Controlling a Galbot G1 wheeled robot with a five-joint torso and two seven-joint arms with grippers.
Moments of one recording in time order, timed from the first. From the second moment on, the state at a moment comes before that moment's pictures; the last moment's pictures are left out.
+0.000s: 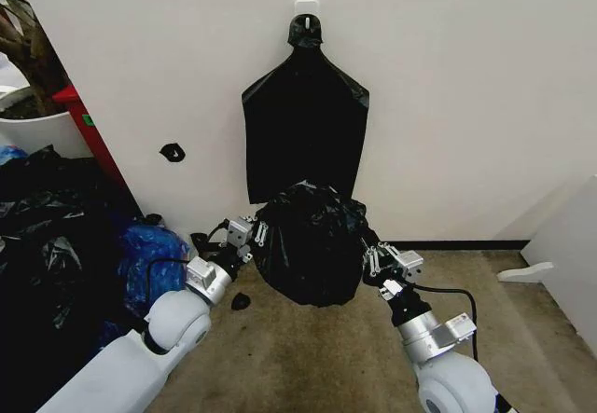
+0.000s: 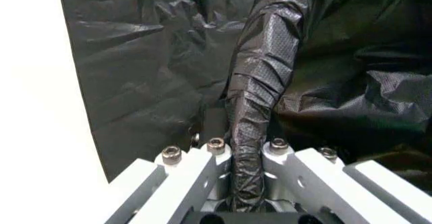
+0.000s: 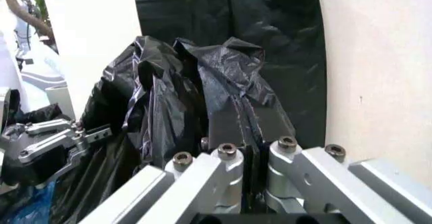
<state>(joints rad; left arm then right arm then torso) 1.06 -0.89 -0.07 -1.94 -0.41 -0.11 -0.06 -1.44 1.04 0.22 2.16 0.43 0.23 0.10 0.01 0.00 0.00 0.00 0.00</state>
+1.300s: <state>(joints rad) 1.09 -0.88 -0.09 -1.96 -0.43 -0.12 -0.04 -1.35 1.01 0.31 2.13 1.04 0.21 0.00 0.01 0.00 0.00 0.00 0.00</state>
